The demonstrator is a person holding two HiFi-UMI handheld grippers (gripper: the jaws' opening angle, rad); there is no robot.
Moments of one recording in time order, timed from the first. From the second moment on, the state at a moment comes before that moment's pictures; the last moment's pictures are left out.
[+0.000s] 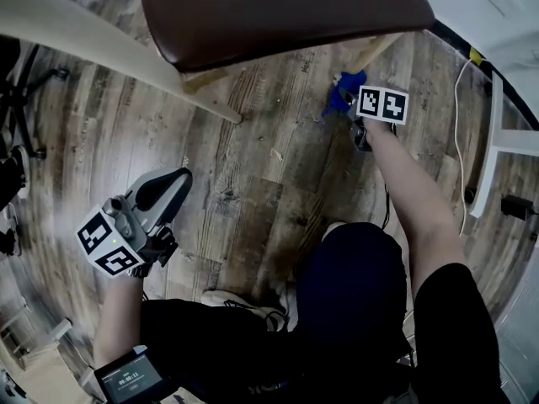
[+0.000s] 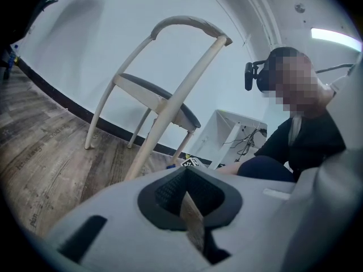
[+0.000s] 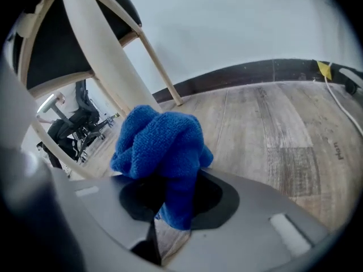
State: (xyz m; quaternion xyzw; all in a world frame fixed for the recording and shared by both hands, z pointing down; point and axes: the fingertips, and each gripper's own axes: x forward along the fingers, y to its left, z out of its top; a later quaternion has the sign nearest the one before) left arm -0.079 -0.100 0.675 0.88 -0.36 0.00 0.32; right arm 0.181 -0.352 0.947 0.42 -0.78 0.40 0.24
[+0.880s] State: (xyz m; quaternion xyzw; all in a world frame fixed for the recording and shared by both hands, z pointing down) left arm -0.071 -0.099 0.649 0.90 -0.32 -0.05 0.30; right arm 0.171 -0.334 0.661 0.37 -0.89 0.17 0.21
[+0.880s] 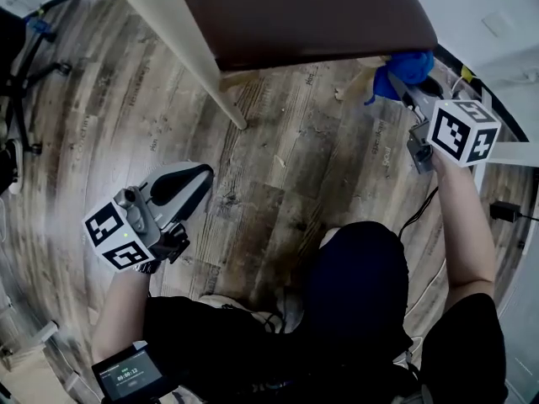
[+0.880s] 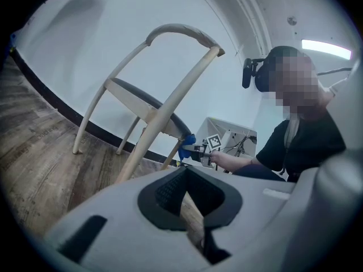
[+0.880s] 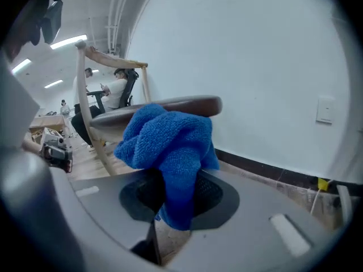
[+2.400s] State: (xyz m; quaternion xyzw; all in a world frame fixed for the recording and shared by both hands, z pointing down) left arm -0.110 -0.064 0.657 0.88 -0.36 -0.04 0.31; right arm -0.084 -0.205 0.784 0.08 -0.96 0.19 0.20
